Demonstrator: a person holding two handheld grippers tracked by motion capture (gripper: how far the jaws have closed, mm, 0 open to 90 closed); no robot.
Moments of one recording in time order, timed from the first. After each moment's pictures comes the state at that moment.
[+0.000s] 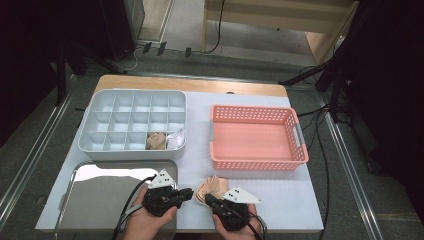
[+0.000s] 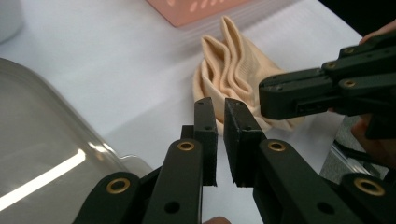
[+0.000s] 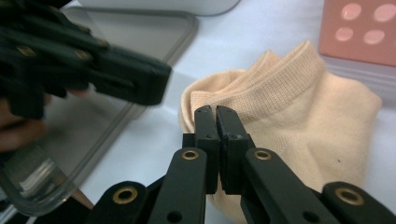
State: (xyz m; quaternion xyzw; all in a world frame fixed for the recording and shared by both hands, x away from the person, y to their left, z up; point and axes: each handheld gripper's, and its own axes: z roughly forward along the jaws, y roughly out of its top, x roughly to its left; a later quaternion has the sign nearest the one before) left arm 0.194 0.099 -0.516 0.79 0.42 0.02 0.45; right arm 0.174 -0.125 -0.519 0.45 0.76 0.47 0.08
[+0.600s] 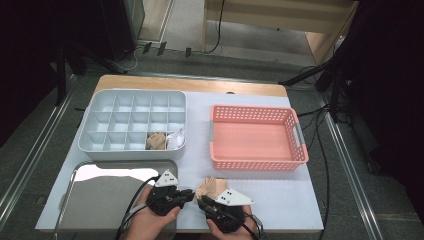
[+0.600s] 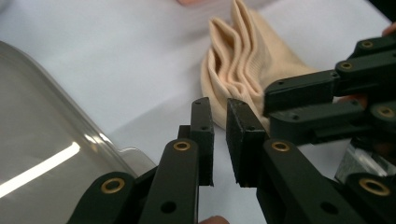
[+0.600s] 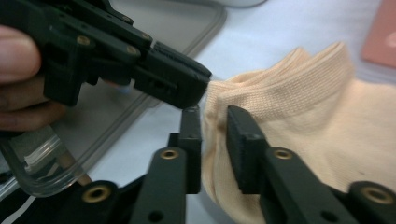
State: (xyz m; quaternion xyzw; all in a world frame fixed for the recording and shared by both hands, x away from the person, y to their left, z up) left arm 0.199 0.100 -0.516 0.78 0.44 0.02 0.44; right arm 0.172 -0.117 -0.524 0.39 0.79 0.46 0.08
